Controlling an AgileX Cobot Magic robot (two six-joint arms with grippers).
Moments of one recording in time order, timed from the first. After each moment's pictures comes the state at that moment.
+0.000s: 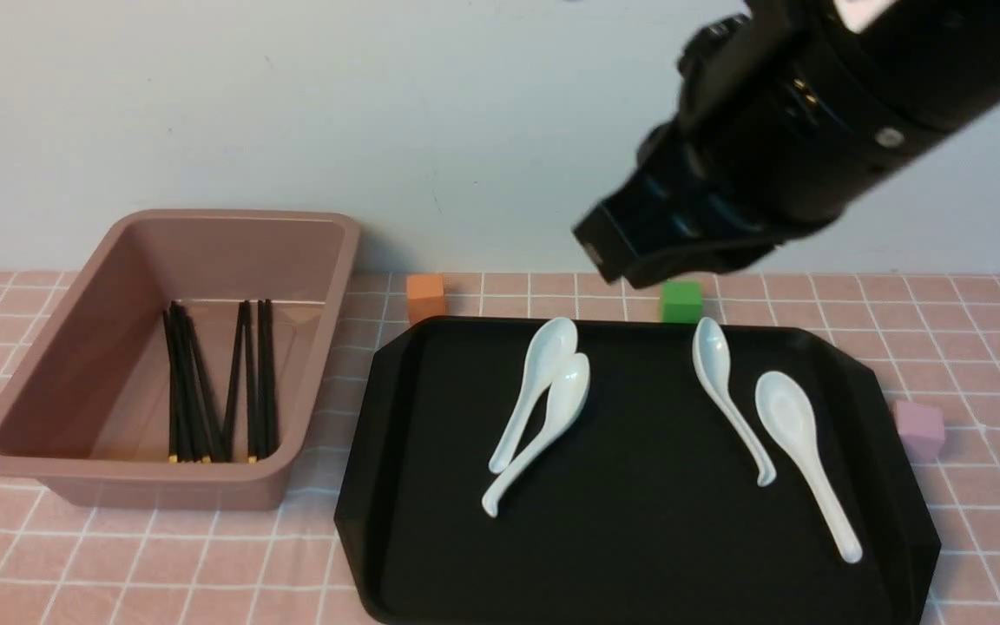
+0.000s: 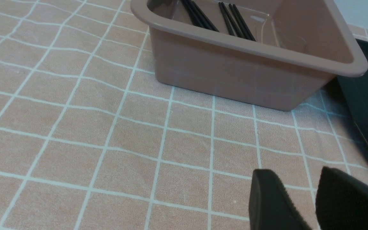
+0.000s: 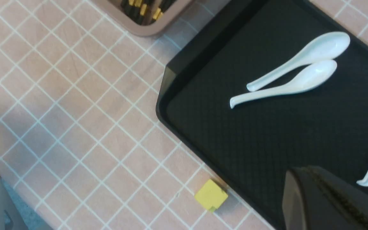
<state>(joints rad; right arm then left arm) 0.80 1.47 -1.74 0.00 1.27 0.15 0.04 -0.01 0.03 -0.15 0.39 -0.14</state>
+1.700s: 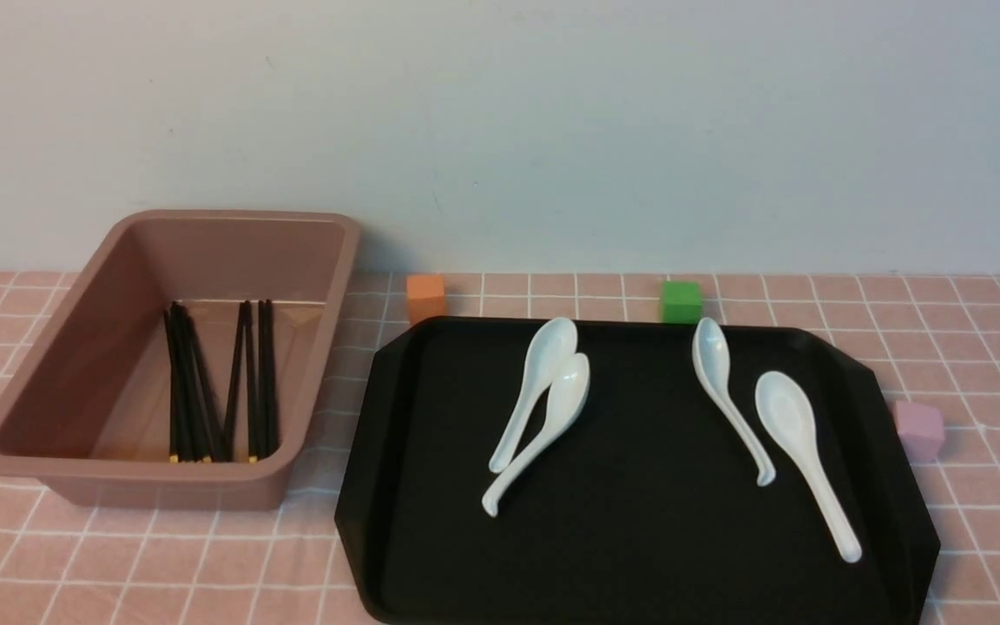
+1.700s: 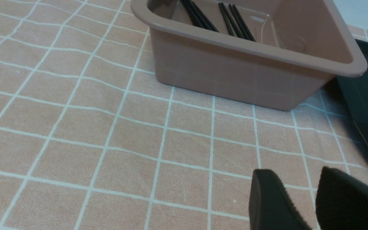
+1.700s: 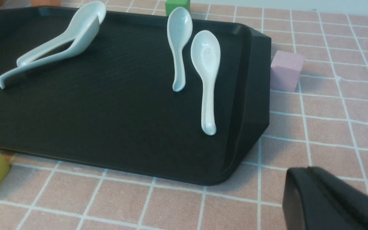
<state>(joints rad) 0.13 -0.01 0.01 0.06 0.40 -0.01 0.04 -0.01 0.03 -0.15 0.39 -0.14</state>
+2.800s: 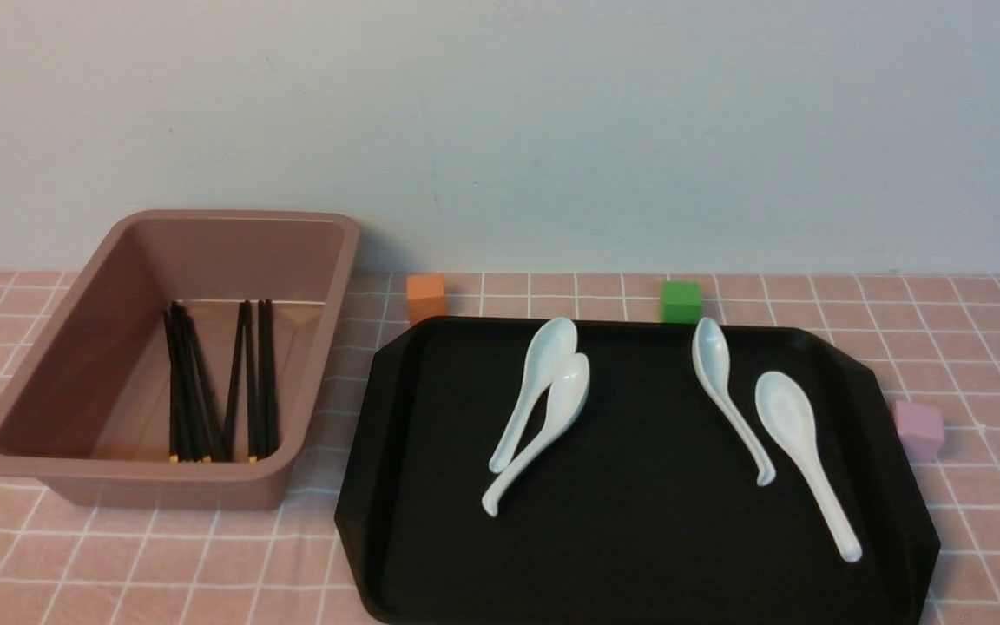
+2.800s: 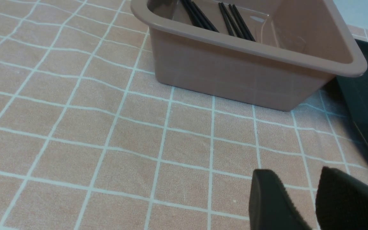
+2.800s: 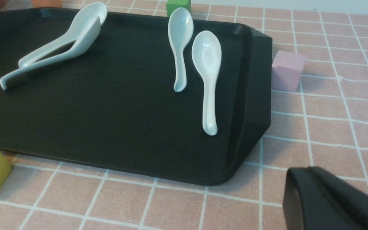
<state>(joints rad) 0.13 -0.01 0.01 0.06 0.40 -0.01 0.04 -0.01 0.03 -0.15 0.39 -0.14</state>
